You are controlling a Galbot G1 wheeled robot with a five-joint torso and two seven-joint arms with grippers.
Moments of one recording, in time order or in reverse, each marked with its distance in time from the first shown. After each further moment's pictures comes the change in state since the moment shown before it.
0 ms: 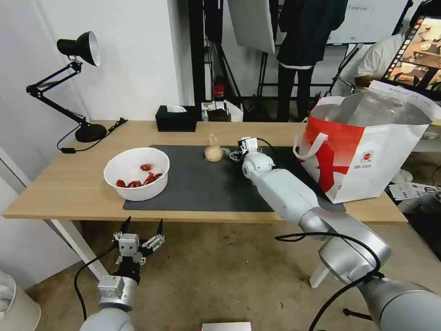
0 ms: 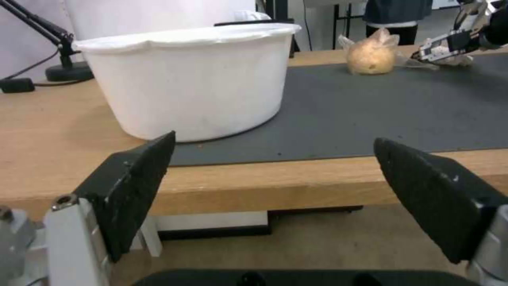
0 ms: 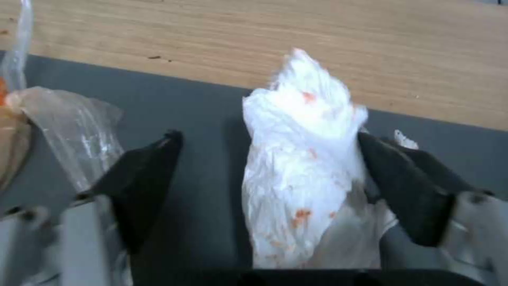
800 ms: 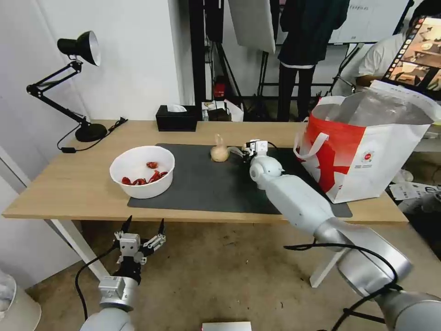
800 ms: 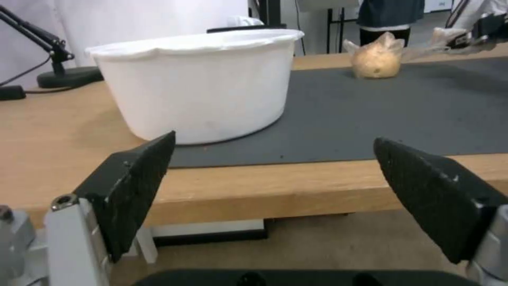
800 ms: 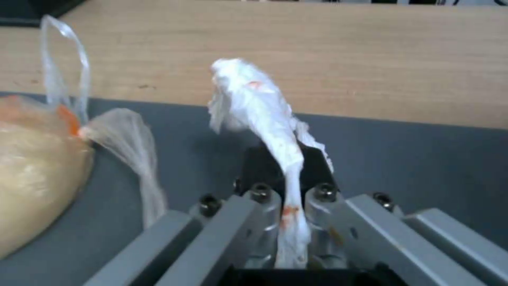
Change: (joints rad) left arm -0.004 0.011 0.012 -0.007 0.004 -0.007 -0.001; right arm -0.097 -0.177 -0.015 0.322 0.167 0.044 0.102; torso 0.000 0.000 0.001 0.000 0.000
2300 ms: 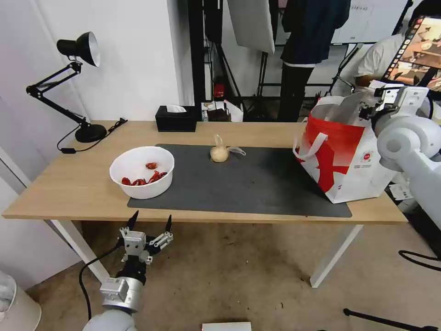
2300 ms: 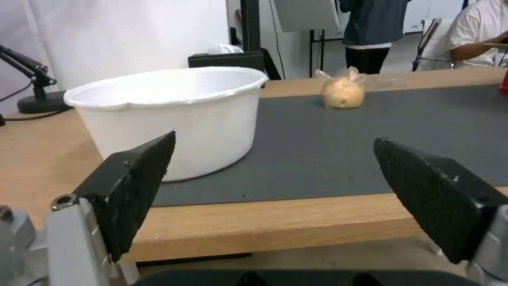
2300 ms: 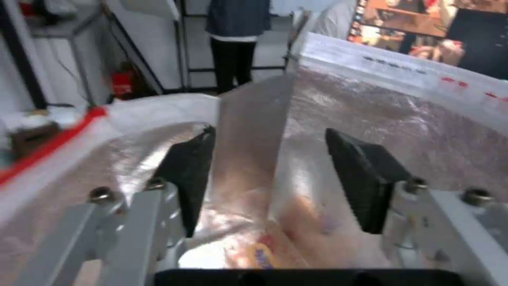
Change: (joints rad) left arm 0.029 0.002 0.025 -0.093 0.018 0.008 0.003; right arm -0.164 -0.659 0.394 0.747 0.290 -0.228 0.333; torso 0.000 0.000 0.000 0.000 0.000
